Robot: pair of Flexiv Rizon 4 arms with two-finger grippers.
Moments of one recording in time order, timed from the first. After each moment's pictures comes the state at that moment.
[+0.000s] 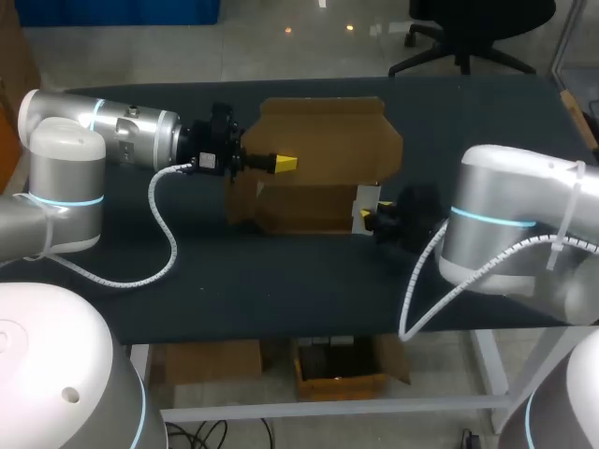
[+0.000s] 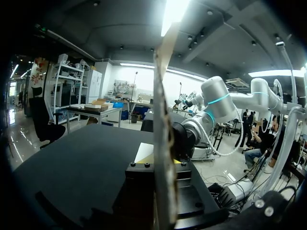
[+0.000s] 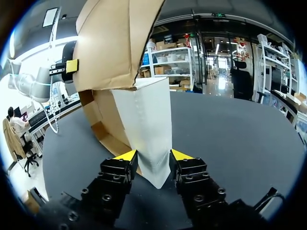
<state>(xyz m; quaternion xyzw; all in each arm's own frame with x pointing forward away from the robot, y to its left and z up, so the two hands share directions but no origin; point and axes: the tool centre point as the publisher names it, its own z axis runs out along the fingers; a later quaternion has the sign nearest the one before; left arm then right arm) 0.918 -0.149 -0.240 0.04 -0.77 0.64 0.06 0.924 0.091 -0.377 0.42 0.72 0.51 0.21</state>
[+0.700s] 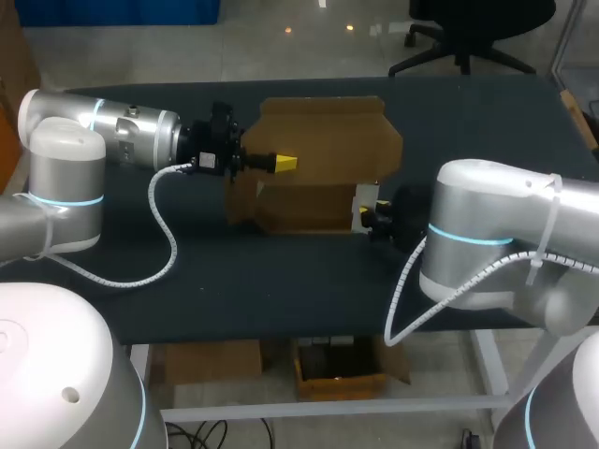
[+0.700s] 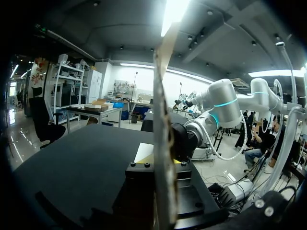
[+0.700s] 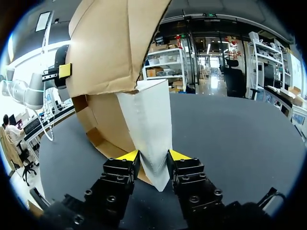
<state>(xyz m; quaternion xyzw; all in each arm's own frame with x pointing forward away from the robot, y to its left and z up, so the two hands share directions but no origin) 0.918 -0.148 -0.240 0.04 -0.77 0.64 0.06 0.928 0.095 -0.375 0.45 0.70 0.51 0.22</state>
